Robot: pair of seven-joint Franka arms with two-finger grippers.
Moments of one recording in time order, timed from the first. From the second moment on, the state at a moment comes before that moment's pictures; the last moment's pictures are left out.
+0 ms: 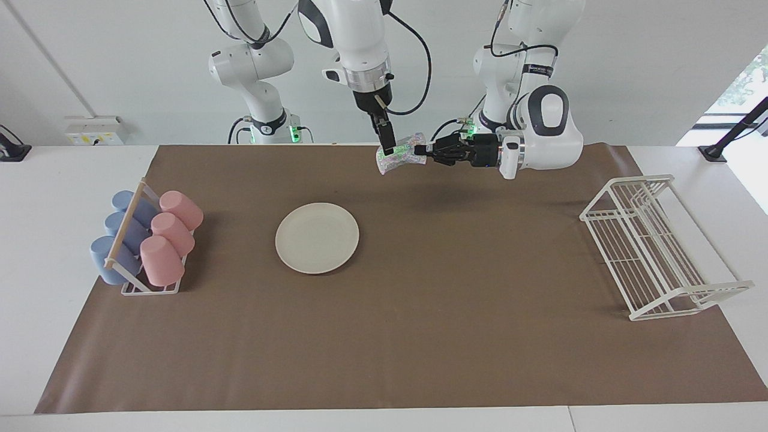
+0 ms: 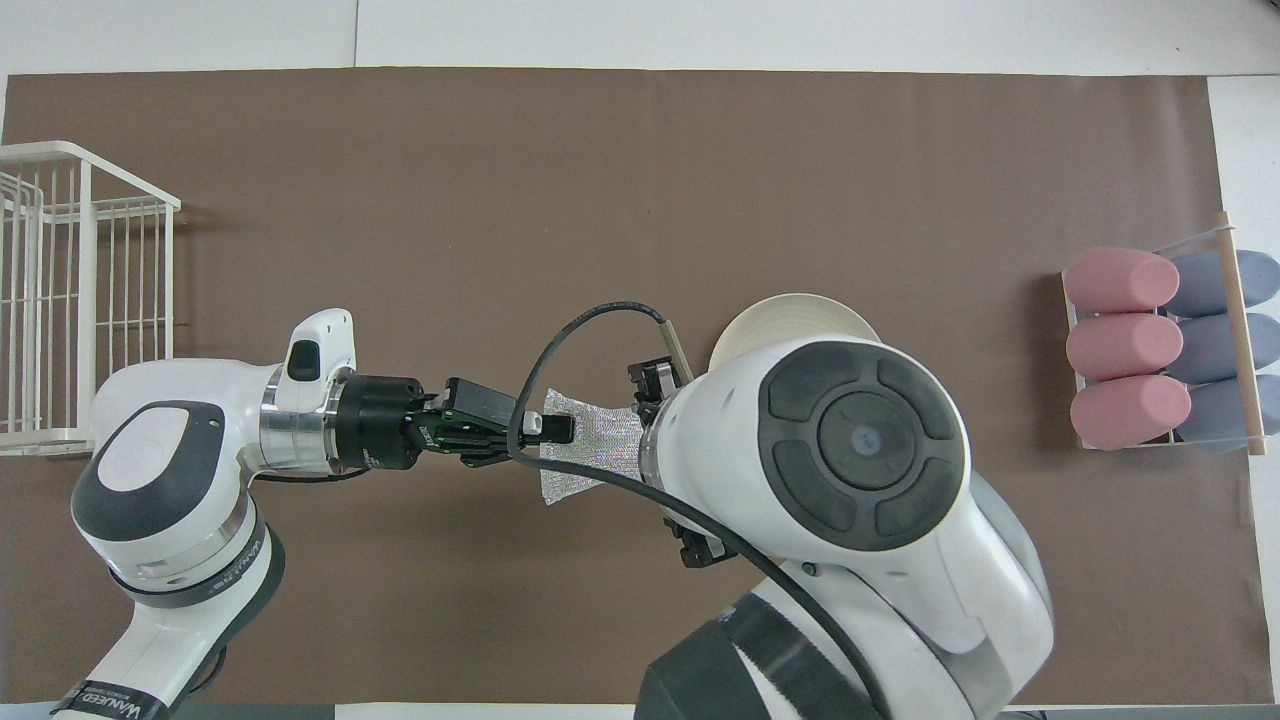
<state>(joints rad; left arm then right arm) -0.27 -0.09 -0.01 -2.33 -1.61 1.71 0.30 0.37 -0.01 0.28 -1.73 0.16 1.80 1.93</state>
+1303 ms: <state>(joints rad) -0.27 -0.09 -0.01 -2.33 -1.61 1.71 0.32 0.36 0.01 0.28 -1.80 0.25 1.92 1.95</state>
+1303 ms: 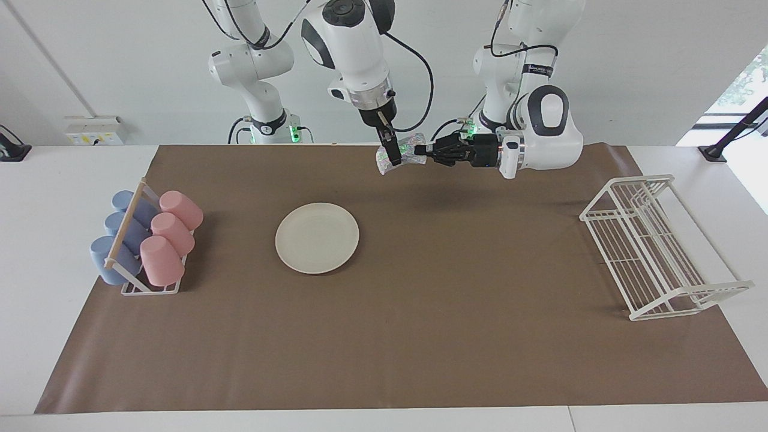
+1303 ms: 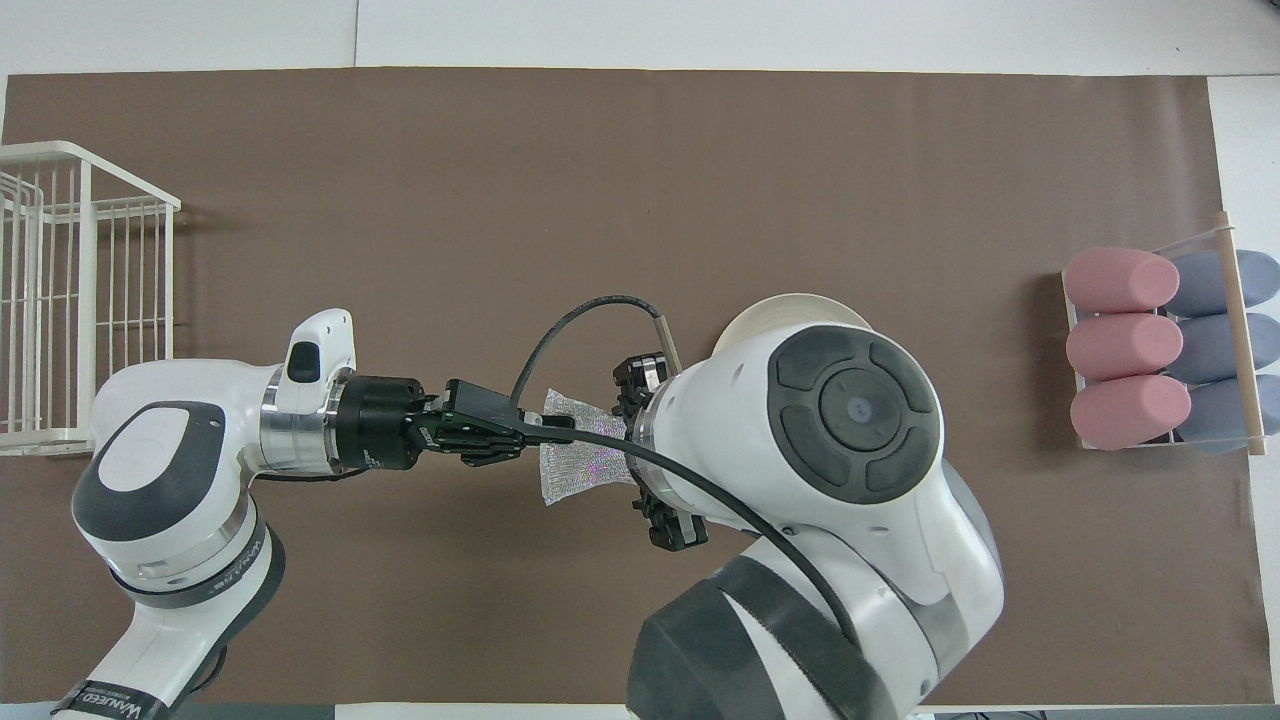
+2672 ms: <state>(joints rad) -0.25 -0.12 0.01 -2.29 -1.37 1.77 0.21 0.21 -0.01 0.27 -1.96 0.25 1.99 1.90</state>
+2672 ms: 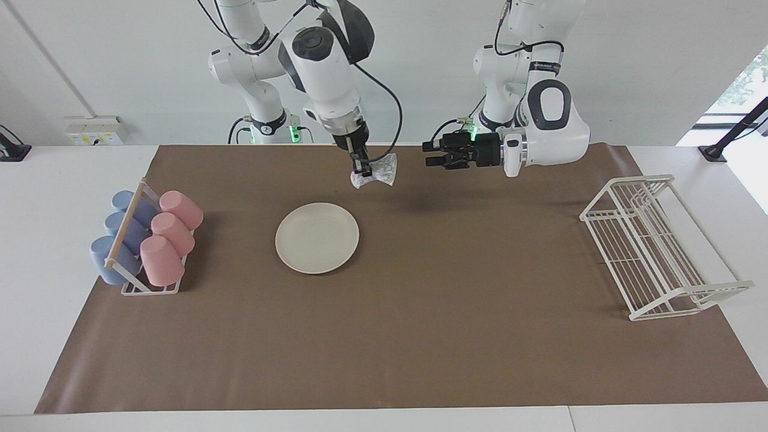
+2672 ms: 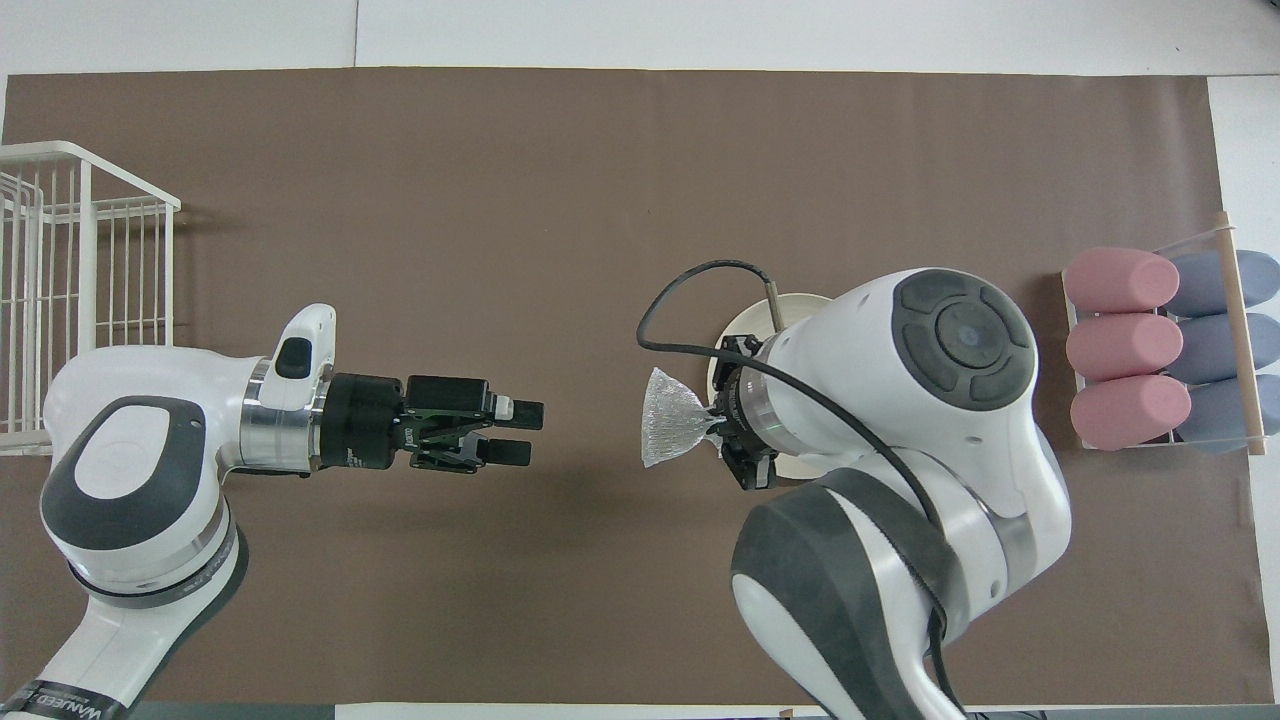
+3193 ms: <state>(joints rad) -0.20 -0.15 0.02 -2.05 -0.81 1.78 -0.10 0.09 0.00 0.27 -2.22 0.25 2.31 1.74</state>
